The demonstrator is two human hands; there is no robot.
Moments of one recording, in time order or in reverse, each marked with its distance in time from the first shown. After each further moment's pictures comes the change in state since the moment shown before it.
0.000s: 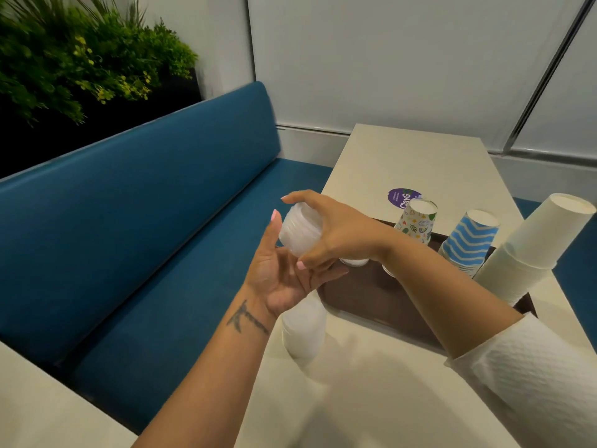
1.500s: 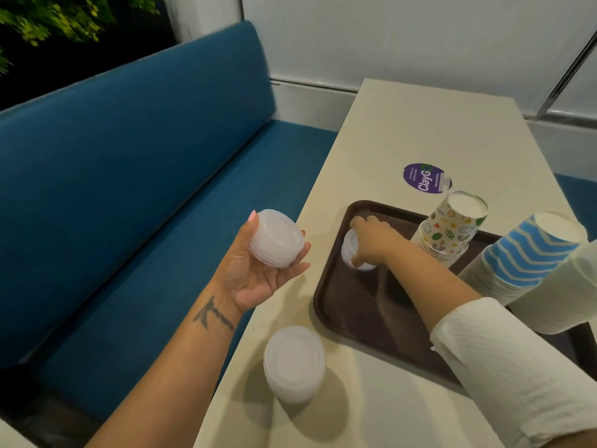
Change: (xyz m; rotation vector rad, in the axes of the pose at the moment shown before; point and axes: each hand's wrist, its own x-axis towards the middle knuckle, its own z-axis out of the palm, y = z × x) left_hand 0.086 0.033 -0.097 0.071 0.239 -0.038; right_hand 0.082 0.198 0.011 -0.557 -0.110 0.567
